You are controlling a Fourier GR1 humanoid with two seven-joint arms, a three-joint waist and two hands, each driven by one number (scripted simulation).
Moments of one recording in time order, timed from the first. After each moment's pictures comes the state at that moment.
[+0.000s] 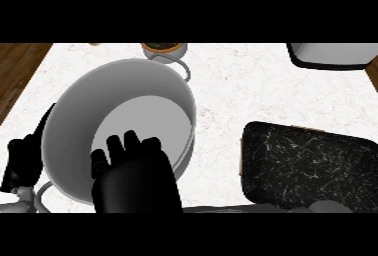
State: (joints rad) left arm -0.02 0.30 0.12 -1.51 -0.10 0.01 0.13; right arm -0.94 -0.01 0.98 -1.70 0.98 -0.09 1.15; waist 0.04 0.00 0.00
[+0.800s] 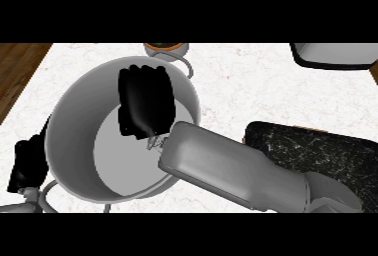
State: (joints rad) left arm -0.02 0.27 0.10 -1.53 -0.12 0.01 0.13; right arm -1.17 0.00 0.86 -1.10 0.73 -0.36 0.93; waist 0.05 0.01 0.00
